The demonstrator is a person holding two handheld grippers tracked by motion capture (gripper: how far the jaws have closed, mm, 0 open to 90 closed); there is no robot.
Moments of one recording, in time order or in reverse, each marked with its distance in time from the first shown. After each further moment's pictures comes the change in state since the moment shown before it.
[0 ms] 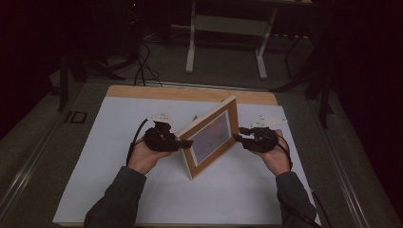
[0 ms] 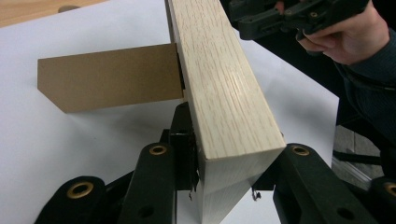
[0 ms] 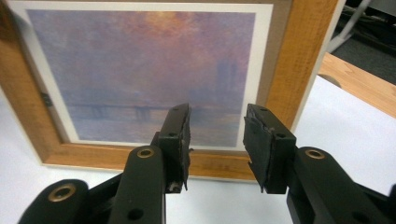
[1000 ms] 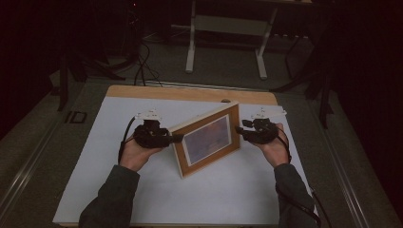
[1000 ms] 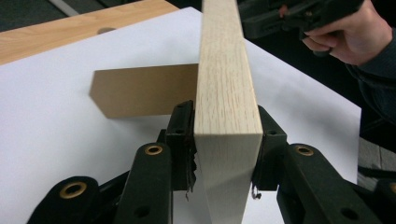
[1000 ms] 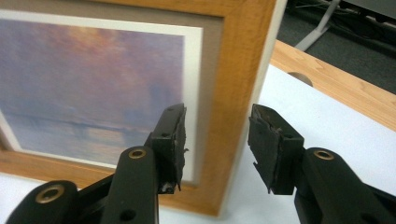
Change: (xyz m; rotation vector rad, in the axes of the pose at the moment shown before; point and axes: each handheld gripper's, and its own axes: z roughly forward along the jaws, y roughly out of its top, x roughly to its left) left arm 0.018 -0.007 -0.022 -0.078 0.079 0.012; right arm -0.021 0.008 0.012 0.014 -0.073 0.039
